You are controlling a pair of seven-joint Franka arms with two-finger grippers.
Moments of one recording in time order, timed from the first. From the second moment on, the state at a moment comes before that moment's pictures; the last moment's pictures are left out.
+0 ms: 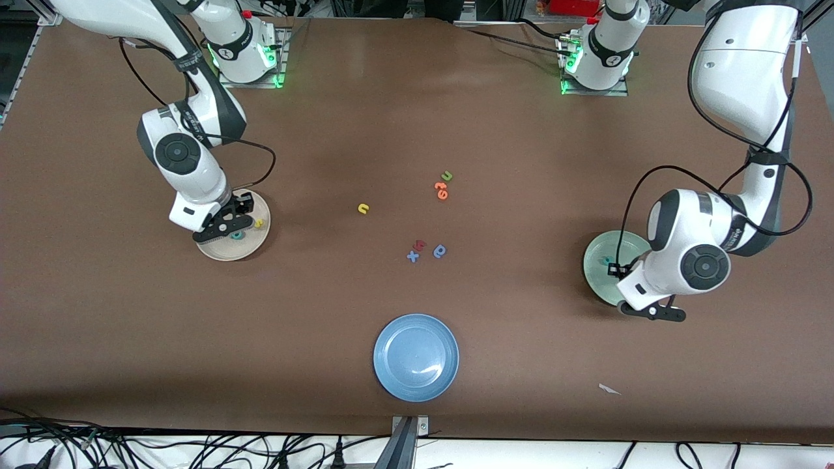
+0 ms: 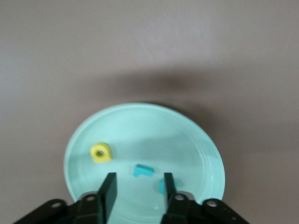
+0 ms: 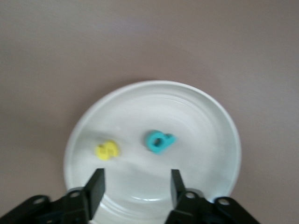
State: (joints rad) left arm -0.03 0.66 -0.03 -1.51 0.15 2.01 -0.03; right arm -0.24 0.30 0.47 -2.23 -0.44 2.41 0.13
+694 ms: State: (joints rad) left arm 0.04 0.50 -0.03 -1.45 0.15 1.88 -0.07; right arm 0.00 0.39 0.54 -2.18 -0.34 2.54 0.61
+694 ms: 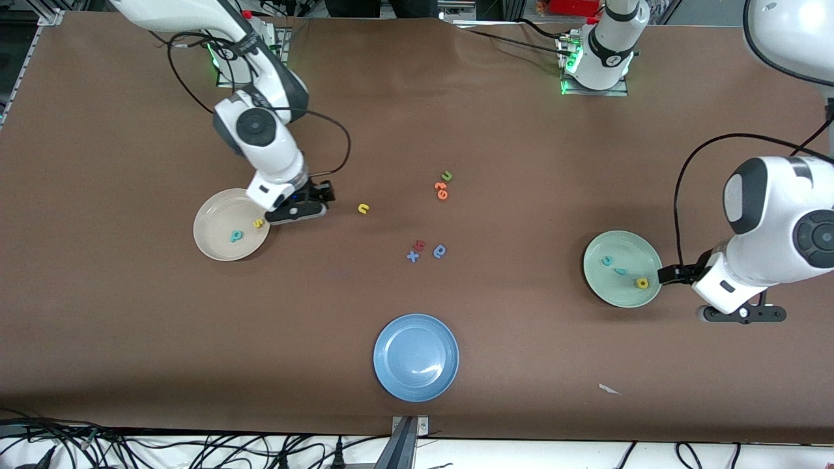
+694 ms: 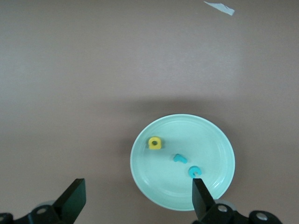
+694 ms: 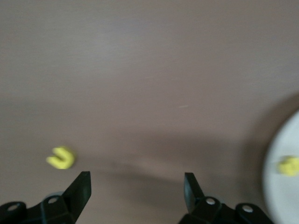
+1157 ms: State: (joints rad) left arm 0.08 0.33 -0.04 -1.46 0.14 1.87 -0.07; right arm 0.16 0.52 0.48 -2.08 -0.44 2.54 0.85
